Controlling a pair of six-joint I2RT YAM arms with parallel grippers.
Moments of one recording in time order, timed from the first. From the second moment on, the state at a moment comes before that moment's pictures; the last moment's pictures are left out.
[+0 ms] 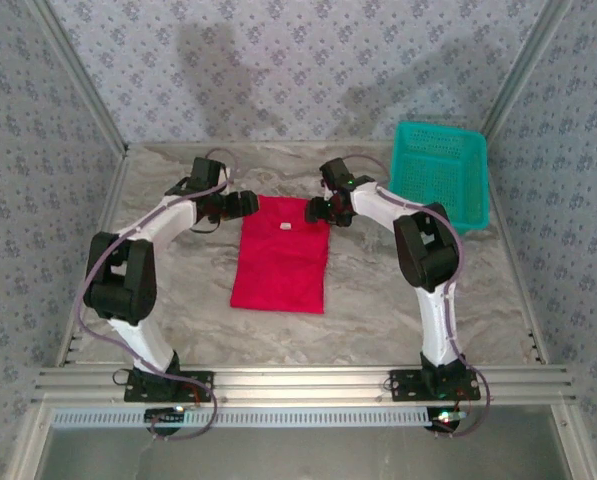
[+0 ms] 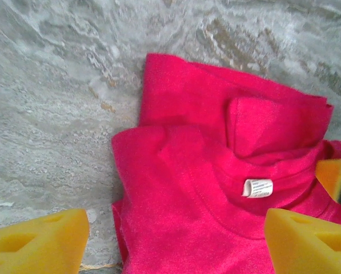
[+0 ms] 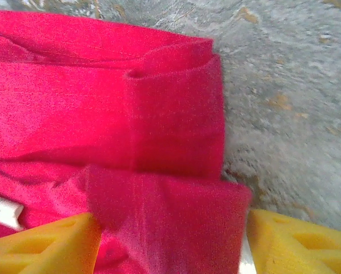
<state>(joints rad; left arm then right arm) -0.27 1.77 1.26 -0.43 0.26 -0.41 0.46 2.16 1.63 -0.59 -0.14 0.44</state>
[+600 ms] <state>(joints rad) -0.24 2.03 1.36 -0.37 0.42 -0.38 0.45 2.25 1.72 -0.58 -0.20 0.43</state>
